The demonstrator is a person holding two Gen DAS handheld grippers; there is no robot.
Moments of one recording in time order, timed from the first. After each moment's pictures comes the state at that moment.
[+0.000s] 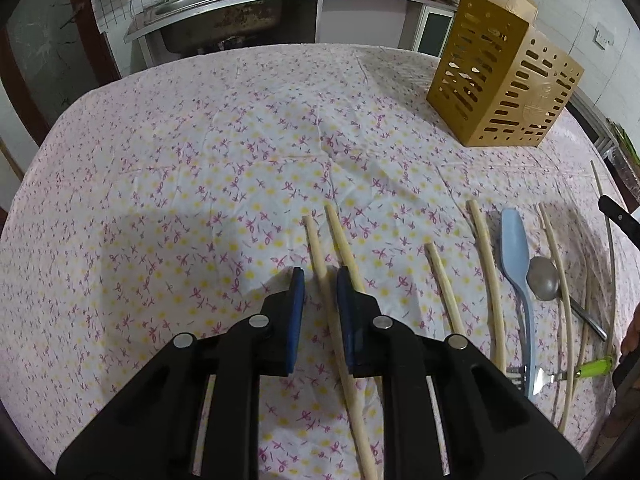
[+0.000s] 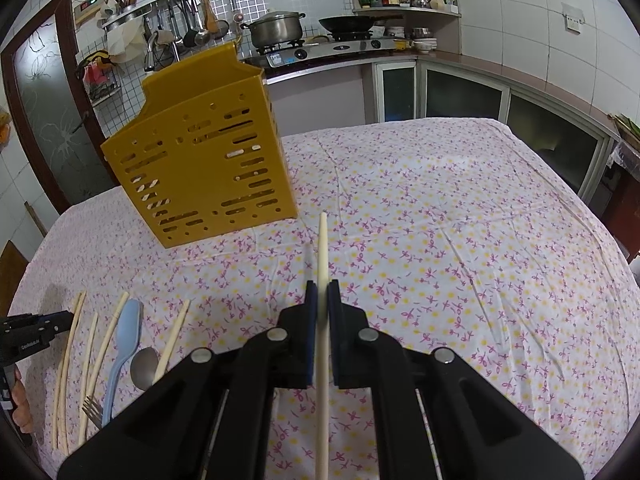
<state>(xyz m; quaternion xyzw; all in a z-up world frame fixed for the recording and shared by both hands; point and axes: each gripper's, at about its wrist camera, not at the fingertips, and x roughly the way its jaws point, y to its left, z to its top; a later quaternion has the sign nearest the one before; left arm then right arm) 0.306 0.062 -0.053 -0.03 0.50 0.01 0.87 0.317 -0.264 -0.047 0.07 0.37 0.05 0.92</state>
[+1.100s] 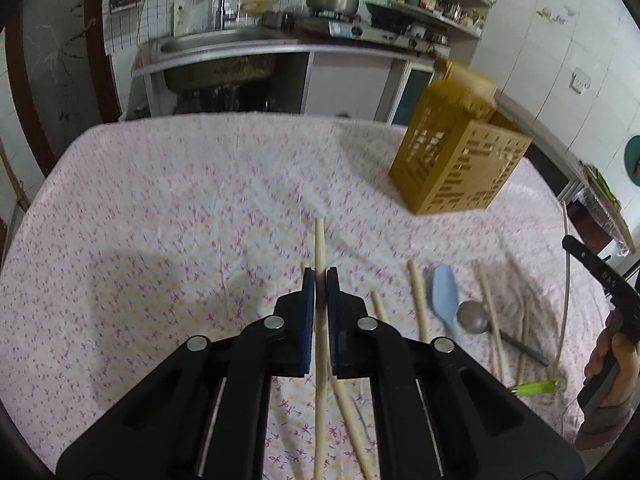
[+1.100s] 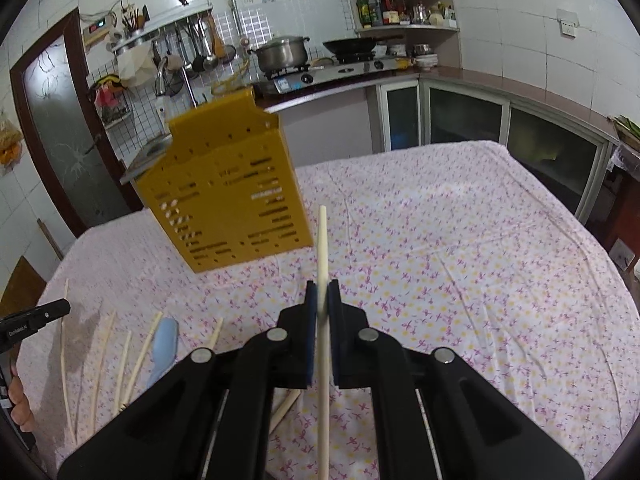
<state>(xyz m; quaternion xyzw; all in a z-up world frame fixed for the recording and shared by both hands) 0.273 0.070 0.016 -0.08 0.41 -0.01 0.91 0.293 -0.272 -0.011 0.09 0.34 0.07 0.94</state>
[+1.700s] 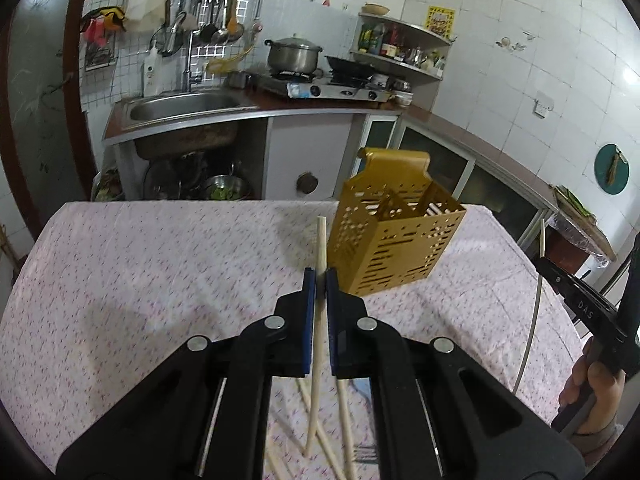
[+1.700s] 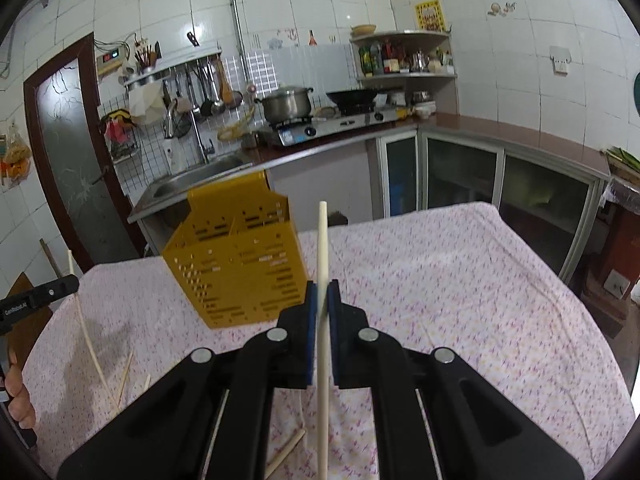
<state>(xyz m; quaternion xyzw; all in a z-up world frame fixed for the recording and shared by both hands) 0.287 0.020 0.082 -0.07 0.32 -0.06 0.94 0.283 -0.280 0.046 0.08 0.25 0.06 0.96</state>
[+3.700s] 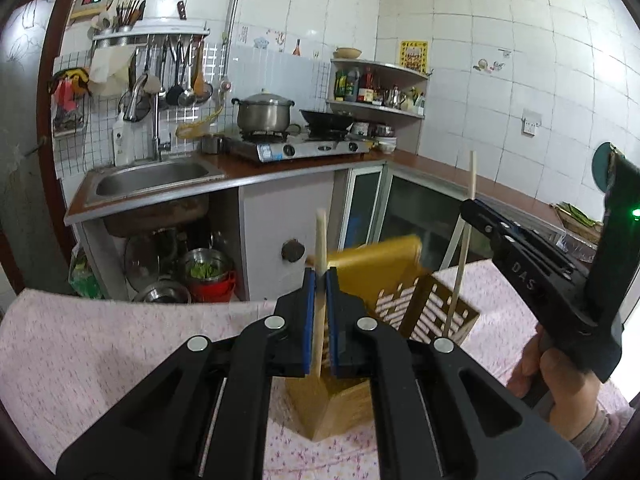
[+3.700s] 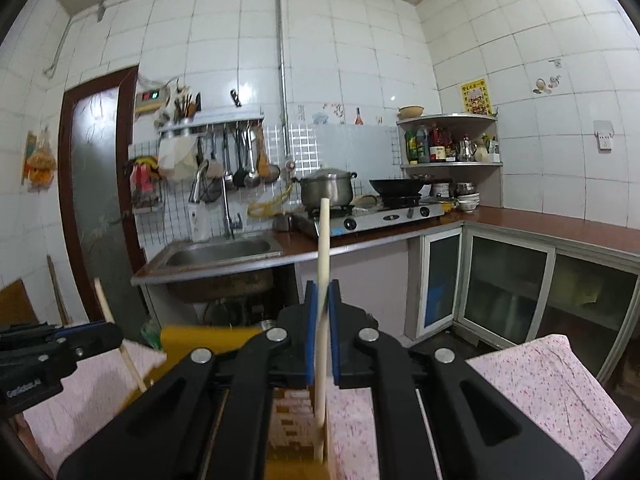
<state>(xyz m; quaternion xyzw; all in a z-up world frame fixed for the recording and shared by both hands) 0.404 -0.036 0.081 -0.03 0.22 -0.07 0.97 0.422 -0.228 0.067 0.04 0.09 0.12 0.99</state>
